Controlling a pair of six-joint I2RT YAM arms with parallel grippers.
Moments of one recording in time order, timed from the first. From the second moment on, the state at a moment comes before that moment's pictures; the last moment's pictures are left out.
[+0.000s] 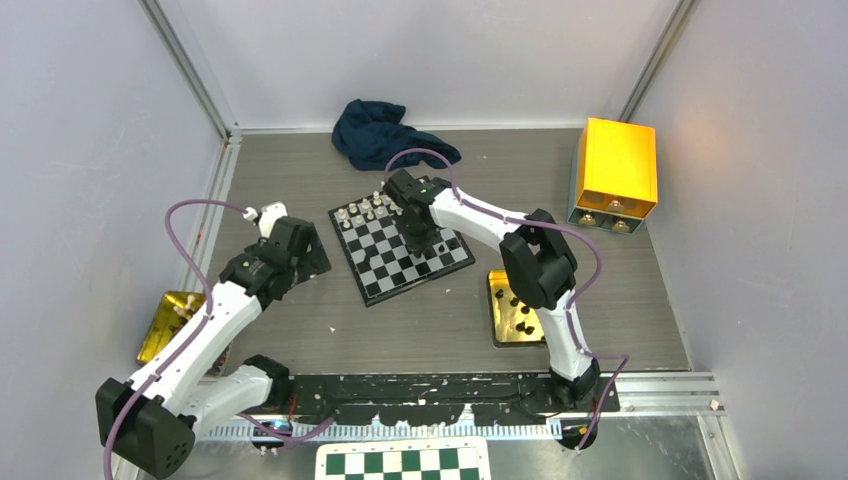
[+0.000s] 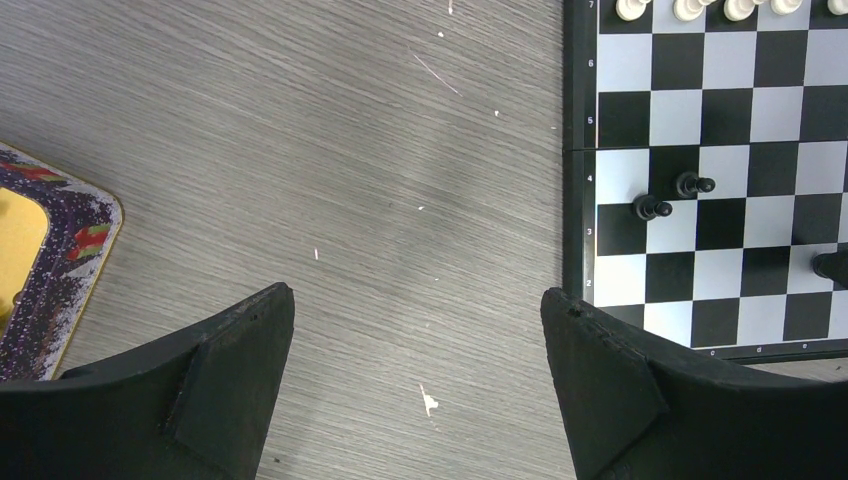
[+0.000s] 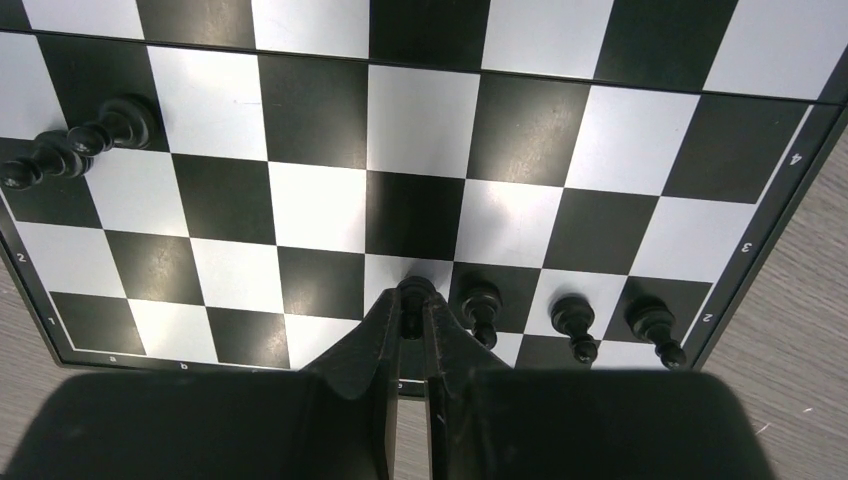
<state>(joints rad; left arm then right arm) -0.43 0.98 0.81 -0.77 -0.46 -0.68 0.77 2.13 1.73 -0.81 0.07 0.25</state>
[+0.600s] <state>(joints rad) -0.43 0.99 0.81 -0.77 -0.46 -0.68 0.76 2.12 1.71 -0.80 0.04 0.26</state>
